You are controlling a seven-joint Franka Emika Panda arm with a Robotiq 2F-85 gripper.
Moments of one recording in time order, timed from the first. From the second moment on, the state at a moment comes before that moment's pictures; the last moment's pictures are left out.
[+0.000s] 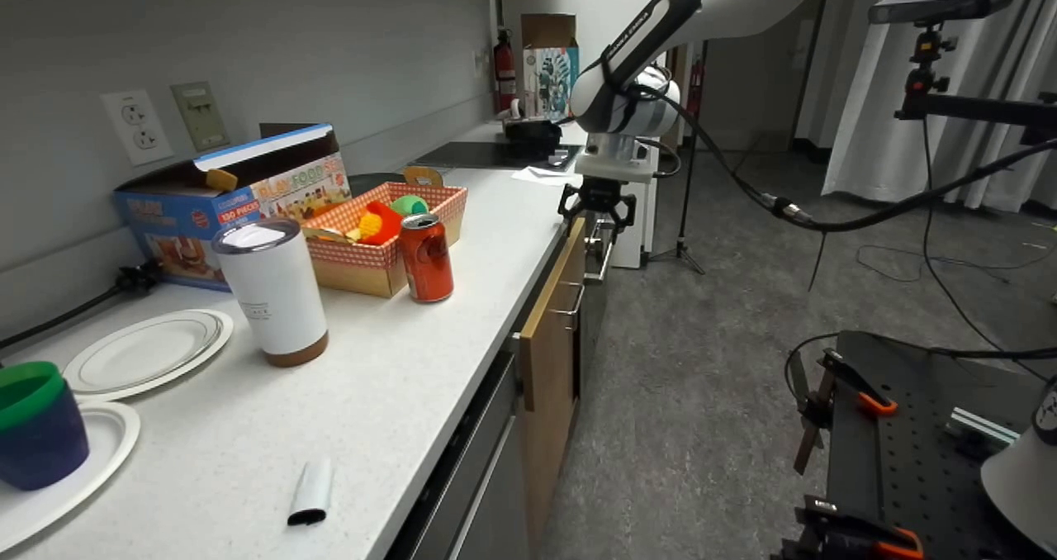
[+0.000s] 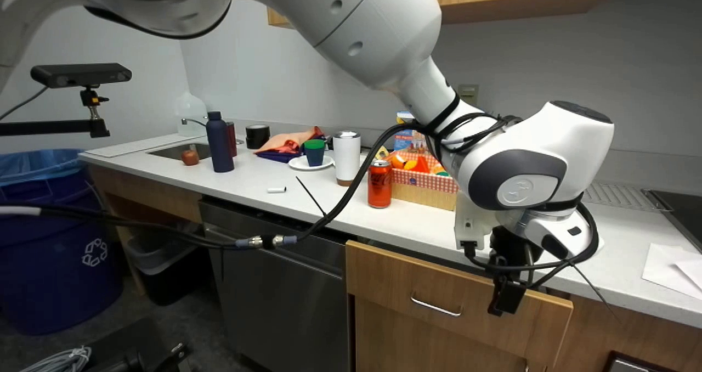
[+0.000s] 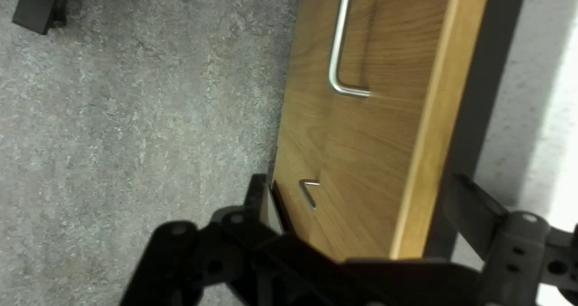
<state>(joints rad) -0.30 0.65 -0.11 -1.67 0.36 2.33 0.47</state>
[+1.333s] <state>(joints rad) -0.21 0.09 -0.12 -2.35 0.35 2.50 0.30</state>
